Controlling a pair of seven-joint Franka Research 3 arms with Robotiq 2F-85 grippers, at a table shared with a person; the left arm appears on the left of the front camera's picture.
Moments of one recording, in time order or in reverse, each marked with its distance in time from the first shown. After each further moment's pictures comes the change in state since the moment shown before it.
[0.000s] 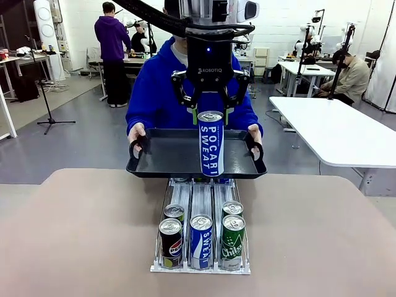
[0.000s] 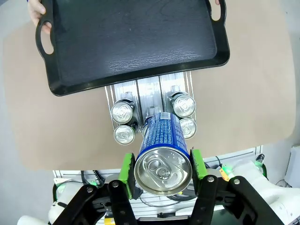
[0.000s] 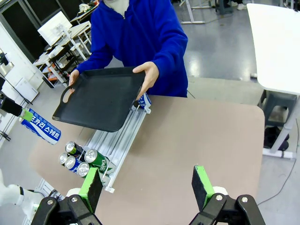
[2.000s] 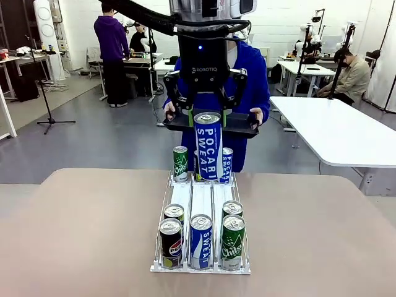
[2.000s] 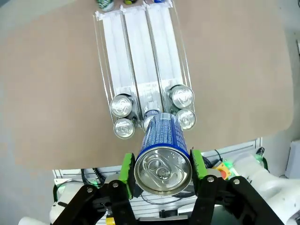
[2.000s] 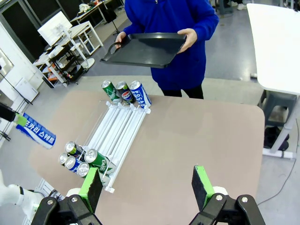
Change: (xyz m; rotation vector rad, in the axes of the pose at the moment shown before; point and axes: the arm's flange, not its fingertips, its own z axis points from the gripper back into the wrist) left arm -0.014 0.007 0.007 -0.018 -0.006 -0.018; right arm 0.000 0.000 0.000 0.000 0.000 0.000
